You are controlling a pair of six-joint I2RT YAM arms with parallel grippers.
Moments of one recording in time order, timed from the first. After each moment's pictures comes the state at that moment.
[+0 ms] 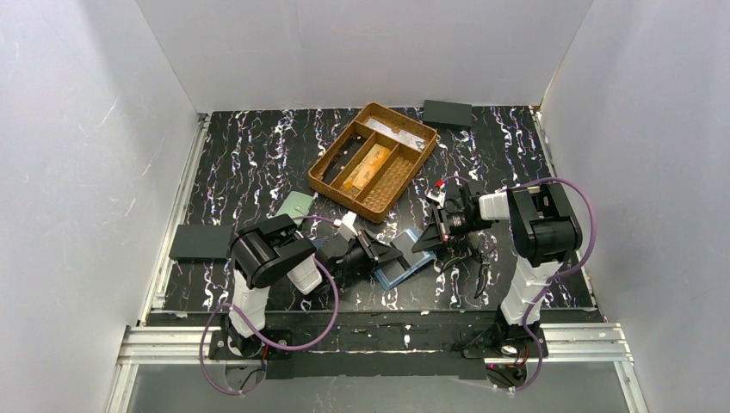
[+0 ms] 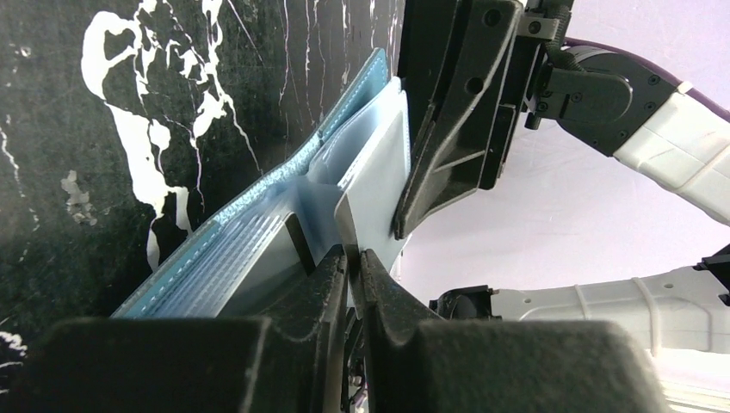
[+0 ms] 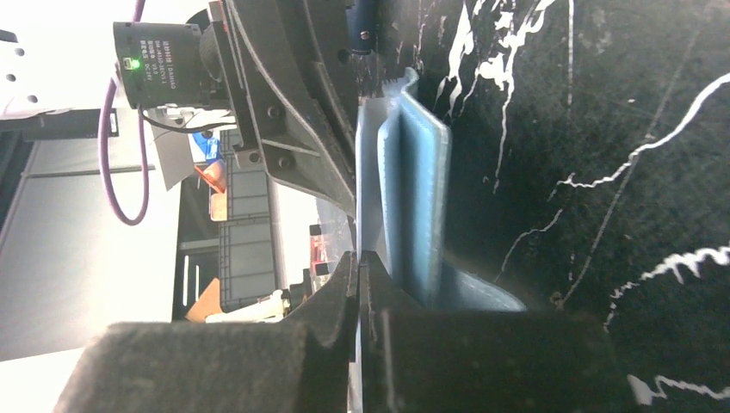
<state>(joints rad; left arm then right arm) -0.89 1.97 0.43 1.32 0.14 -1.41 0.19 1.89 0.85 -0.39 -1.36 0.02</state>
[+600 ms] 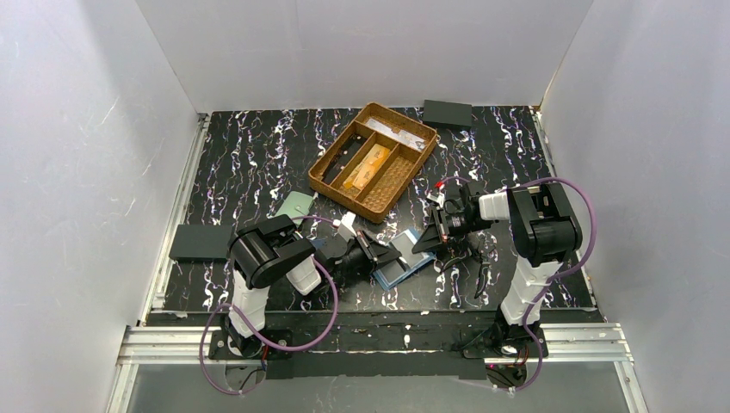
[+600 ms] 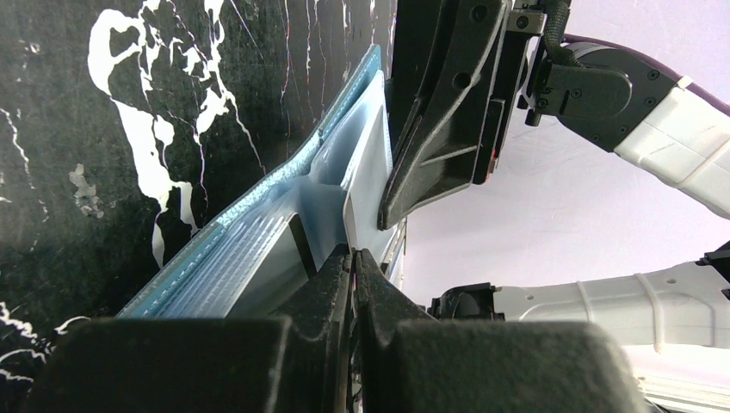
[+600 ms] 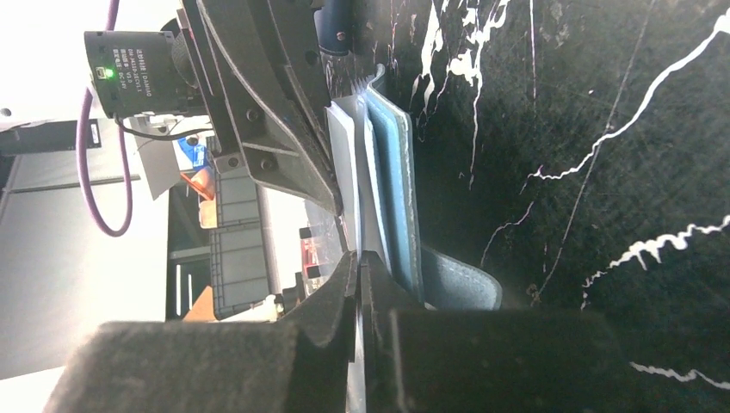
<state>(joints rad) -0.88 1.96 0.41 1.33 0.15 -1.40 0.18 1.89 0.85 -0.40 -1.31 0.02</state>
